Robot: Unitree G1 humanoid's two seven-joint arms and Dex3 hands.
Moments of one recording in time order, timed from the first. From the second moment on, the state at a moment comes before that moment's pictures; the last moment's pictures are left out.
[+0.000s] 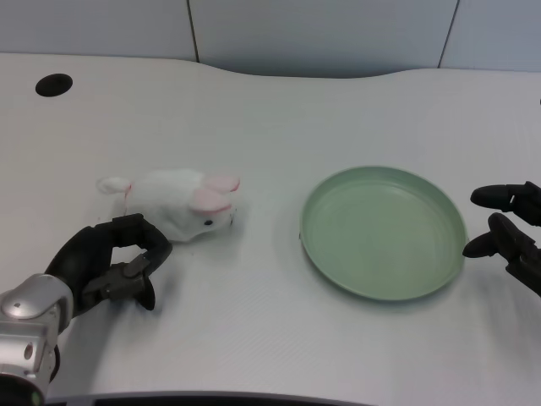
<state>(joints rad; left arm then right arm) -0.47 0.25 0.03 0.82 -0.05 0.01 -0.45 -0.27 -0.20 -0.23 0.51 0.31 -0.05 0.51</state>
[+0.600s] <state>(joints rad) -0.49 0.24 0.04 0.86 -0.05 -0.06 -0.46 -0.27 -0.20 -0.23 0.52 0.30 -0.05 0.49</state>
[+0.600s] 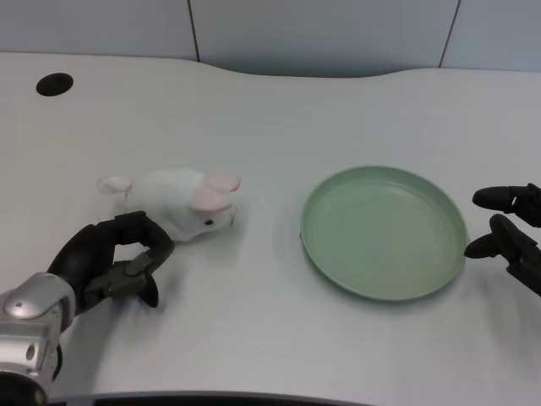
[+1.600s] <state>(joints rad) -0.64 0.51 -0.25 0.73 0.68 -0.55 0.10 -0.27 -0.20 -0.23 0.50 0.29 -0.05 0.46</state>
